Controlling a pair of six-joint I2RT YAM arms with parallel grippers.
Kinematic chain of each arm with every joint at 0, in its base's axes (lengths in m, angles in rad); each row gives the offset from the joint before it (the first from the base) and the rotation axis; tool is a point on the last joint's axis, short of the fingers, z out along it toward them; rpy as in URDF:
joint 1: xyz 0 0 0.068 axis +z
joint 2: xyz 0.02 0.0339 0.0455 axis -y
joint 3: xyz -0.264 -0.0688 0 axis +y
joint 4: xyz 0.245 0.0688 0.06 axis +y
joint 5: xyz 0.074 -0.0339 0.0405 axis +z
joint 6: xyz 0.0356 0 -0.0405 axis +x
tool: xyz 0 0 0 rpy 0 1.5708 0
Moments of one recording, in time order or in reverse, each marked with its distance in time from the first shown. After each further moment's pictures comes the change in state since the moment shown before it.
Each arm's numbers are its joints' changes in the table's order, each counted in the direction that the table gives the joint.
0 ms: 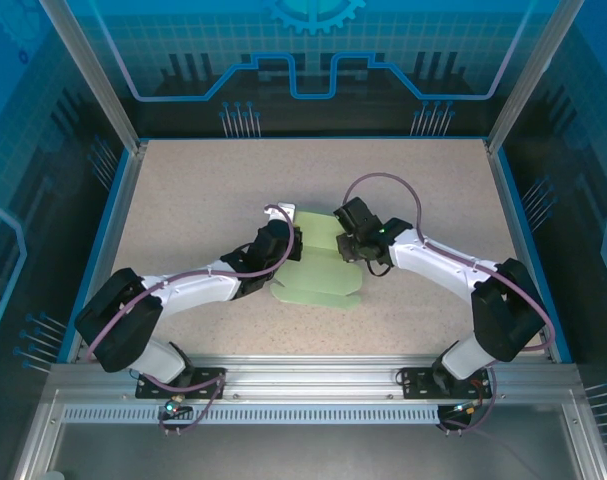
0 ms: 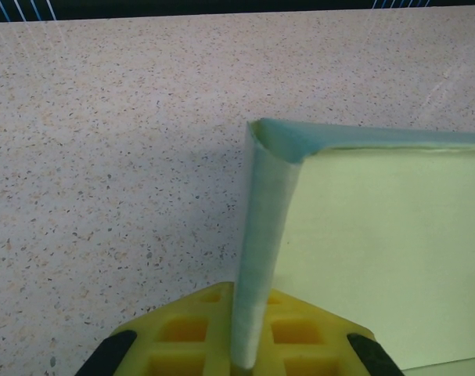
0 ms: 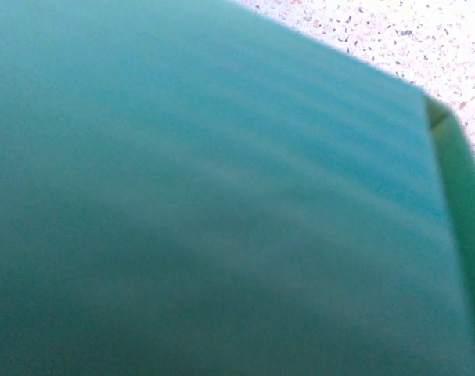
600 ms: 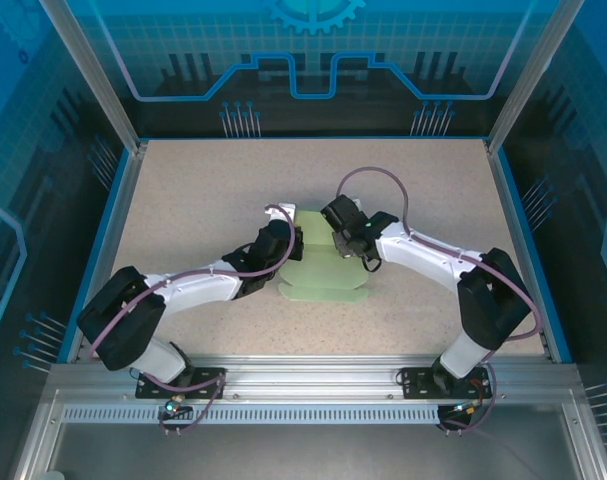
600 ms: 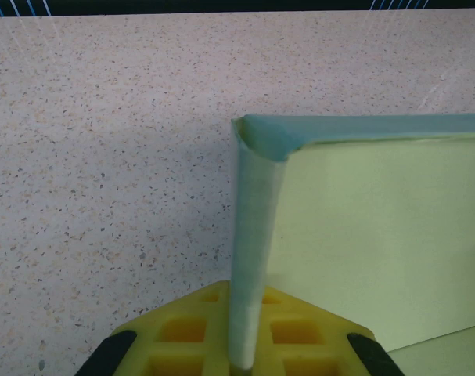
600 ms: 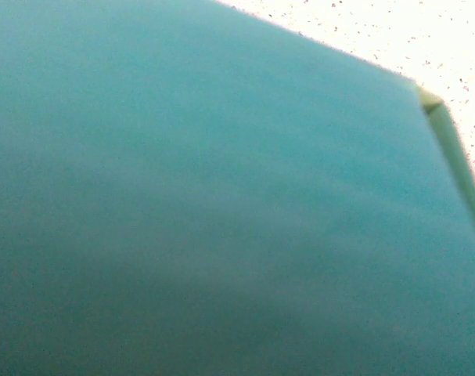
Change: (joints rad) left arm -0.002 -0.015 0.000 -0.016 -0.006 -0.013; right arm 0.040 -0.098 -0.108 0.096 -0.190 0.030
